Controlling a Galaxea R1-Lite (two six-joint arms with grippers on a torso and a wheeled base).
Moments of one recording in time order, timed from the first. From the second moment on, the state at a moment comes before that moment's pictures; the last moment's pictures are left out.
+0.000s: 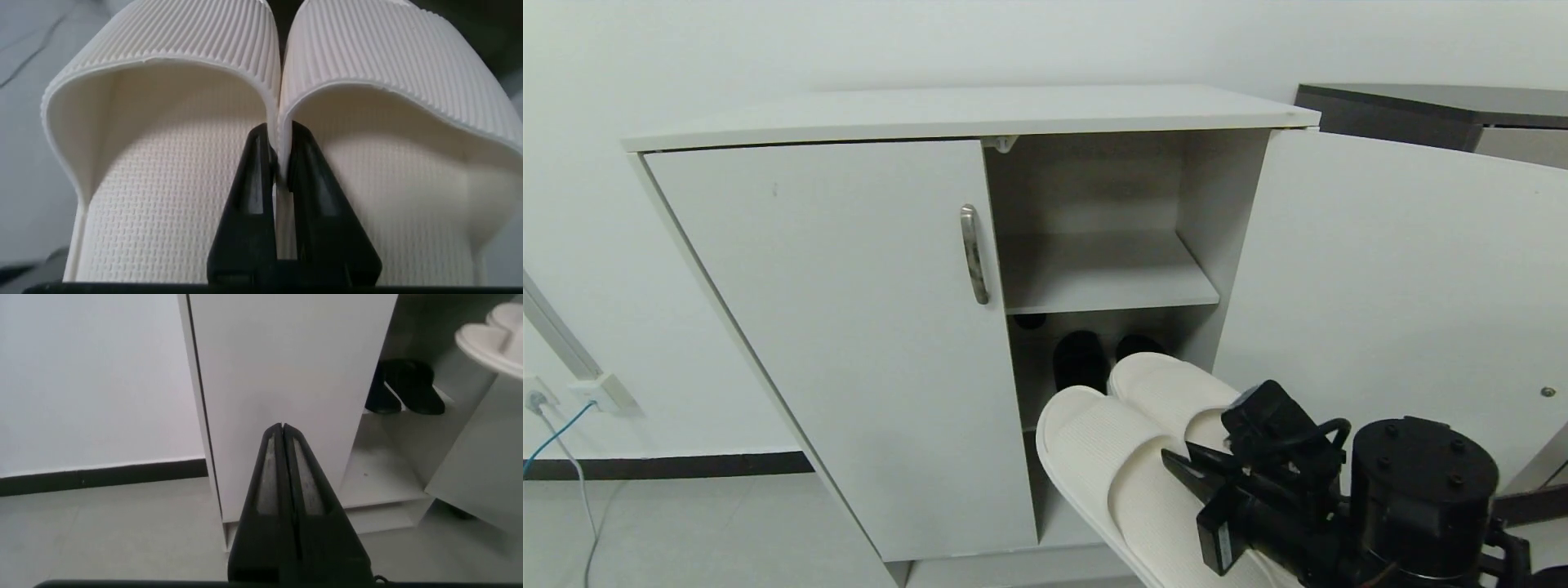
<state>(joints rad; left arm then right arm) 0.00 0.00 0.00 0.00 -0.03 0.00 0.89 1.73 -0.42 -1.11 -0.22 -0.02</state>
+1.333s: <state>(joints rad) 0.00 0.00 0.00 0.00 -0.03 0.00 1.03 1.88 -1.19 -0.34 -0.82 0.28</state>
